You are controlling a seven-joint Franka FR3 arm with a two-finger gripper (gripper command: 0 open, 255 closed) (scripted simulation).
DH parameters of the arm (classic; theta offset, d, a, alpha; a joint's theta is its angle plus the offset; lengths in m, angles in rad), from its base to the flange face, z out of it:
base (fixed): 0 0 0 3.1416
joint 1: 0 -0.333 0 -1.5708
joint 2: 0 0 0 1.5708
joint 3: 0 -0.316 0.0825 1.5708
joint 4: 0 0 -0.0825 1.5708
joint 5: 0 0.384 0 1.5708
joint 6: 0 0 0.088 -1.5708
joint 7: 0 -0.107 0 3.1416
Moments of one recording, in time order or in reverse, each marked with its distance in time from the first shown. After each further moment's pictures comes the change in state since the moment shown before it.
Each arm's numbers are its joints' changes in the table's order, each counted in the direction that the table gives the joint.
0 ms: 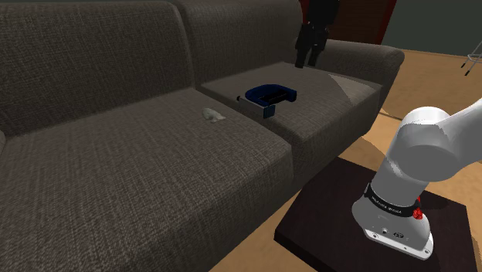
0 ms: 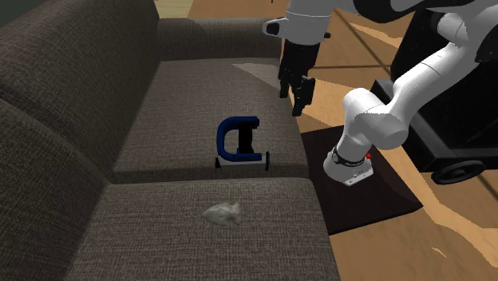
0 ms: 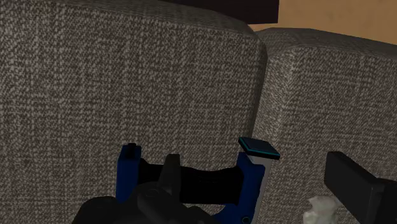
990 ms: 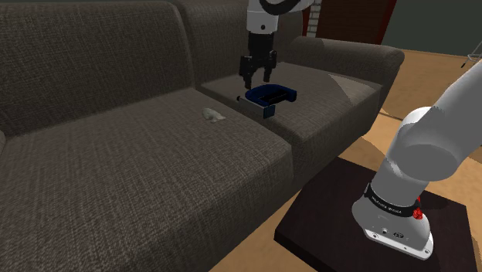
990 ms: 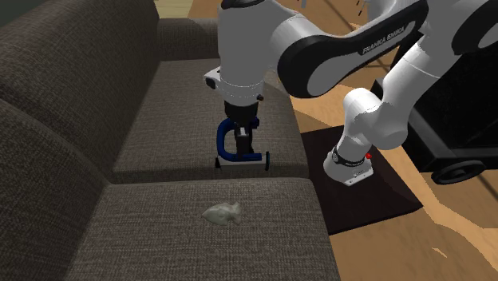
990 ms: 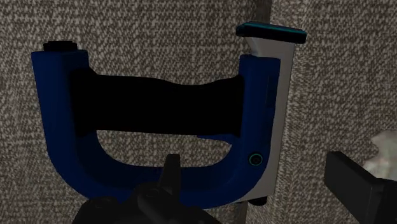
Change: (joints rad) arm 0.021 -0.456 -0.161 -0.169 -0.092 0.259 -0.225
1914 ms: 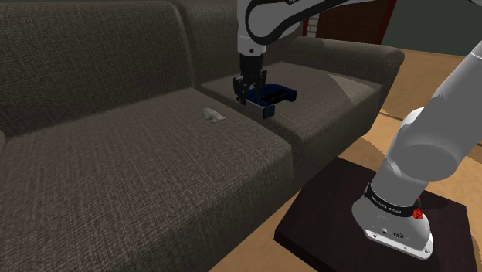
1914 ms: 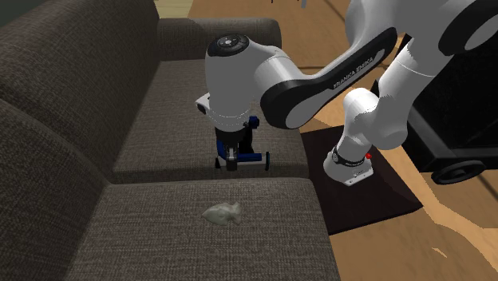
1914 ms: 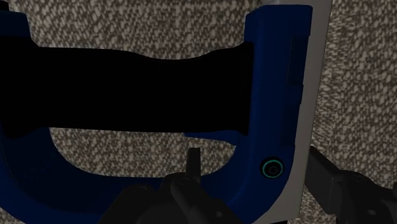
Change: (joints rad) arm 0.005 -0.116 -0.022 0.035 -0.036 0.141 -0.052
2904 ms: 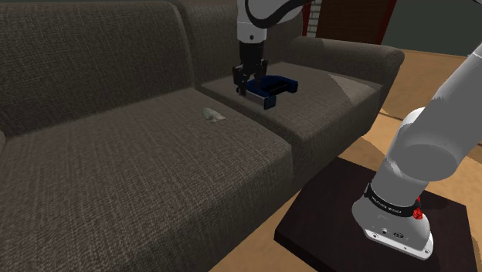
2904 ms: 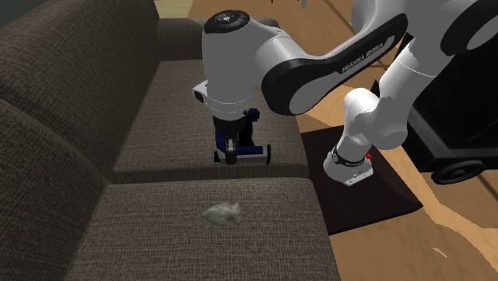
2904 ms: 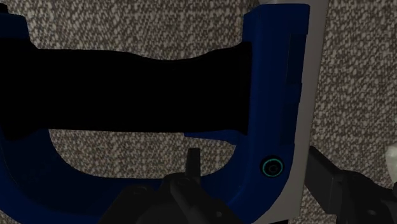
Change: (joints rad) arm 0.000 0.016 0.001 -0.075 0.002 -0.092 0.002
